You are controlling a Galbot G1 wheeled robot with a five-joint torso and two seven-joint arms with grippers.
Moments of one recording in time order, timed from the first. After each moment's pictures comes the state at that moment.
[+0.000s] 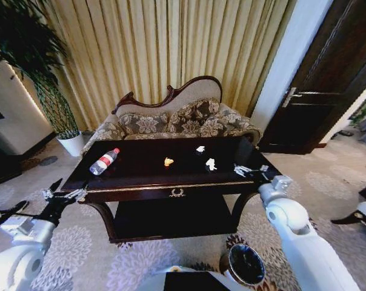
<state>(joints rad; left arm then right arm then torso) 1.81 -1.09 -1.11 -2.20 -0.66 0.11 0.12 -1.26 1.02 0.62 2.07 0.57 -0.45 0.12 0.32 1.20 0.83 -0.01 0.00</state>
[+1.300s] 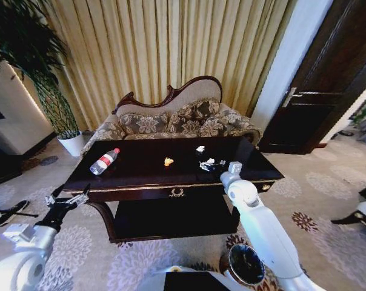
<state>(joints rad) 1.82 -1.13 -1.11 -2.19 -0.65 0.12 0.13 -0.98 1.17 0.33 1.83 0.55 -0.50 0.12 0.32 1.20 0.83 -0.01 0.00</state>
